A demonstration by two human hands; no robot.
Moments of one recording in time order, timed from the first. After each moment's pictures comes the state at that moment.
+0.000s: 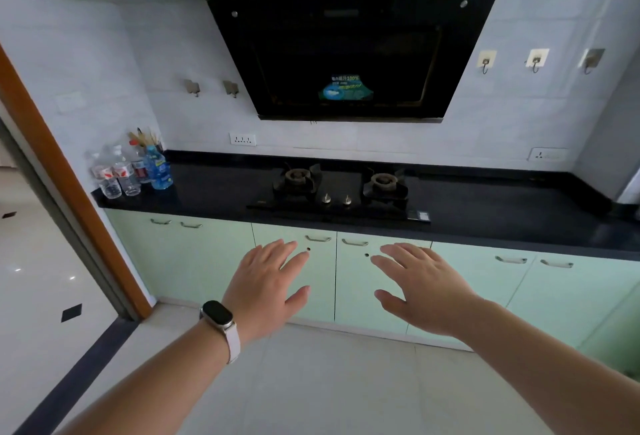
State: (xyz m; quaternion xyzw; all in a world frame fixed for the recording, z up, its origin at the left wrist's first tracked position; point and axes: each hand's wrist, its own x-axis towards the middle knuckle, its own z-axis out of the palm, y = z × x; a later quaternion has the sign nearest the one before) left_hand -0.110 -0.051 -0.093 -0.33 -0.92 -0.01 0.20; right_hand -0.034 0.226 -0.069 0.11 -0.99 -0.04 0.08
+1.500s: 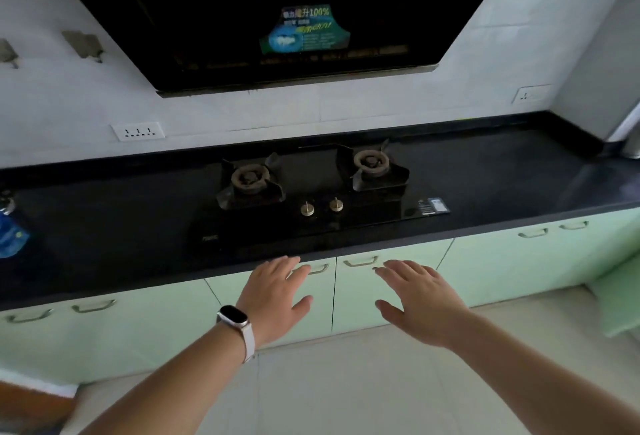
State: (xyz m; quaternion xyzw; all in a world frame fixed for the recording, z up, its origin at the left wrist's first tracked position) left_hand -0.539 -0.020 -0.213 -0.46 -0.89 -0.03 0.02; right_hand -0.373 0.210 -0.178 -0.09 -0.99 0.06 -0.05
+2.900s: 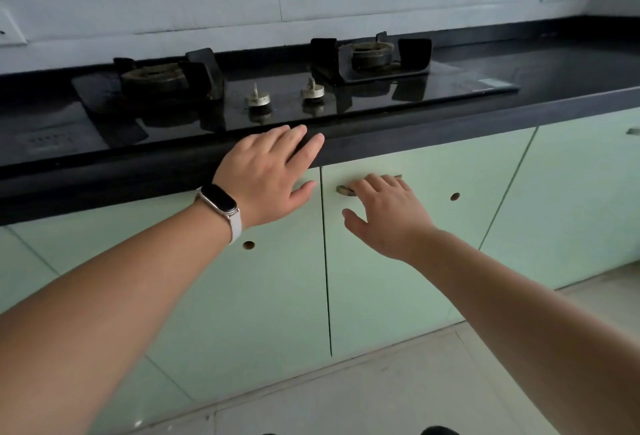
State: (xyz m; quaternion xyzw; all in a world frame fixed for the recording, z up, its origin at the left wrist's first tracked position) left_hand -0.706 0.134 -0.495 -0.55 -0.72 0.01 0.43; right_hand -0.548 0.293 -0.536 -0.15 -0.97 0.02 0.18
